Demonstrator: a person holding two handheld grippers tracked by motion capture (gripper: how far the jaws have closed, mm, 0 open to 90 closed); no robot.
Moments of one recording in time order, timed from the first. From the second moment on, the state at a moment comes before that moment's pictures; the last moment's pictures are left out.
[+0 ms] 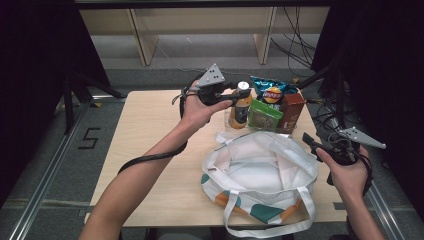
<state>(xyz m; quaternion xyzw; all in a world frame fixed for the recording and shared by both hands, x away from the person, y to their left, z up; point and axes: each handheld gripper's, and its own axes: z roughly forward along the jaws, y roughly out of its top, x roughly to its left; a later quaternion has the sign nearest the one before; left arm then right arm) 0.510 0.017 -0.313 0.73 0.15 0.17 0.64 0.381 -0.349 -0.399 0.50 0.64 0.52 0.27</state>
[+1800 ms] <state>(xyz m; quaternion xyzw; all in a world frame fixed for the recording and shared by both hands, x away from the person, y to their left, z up) 0.542 0.012 -0.334 0.75 0.17 0.19 0.61 0.383 -0.350 -0.402 0.49 0.65 0.52 0.28</state>
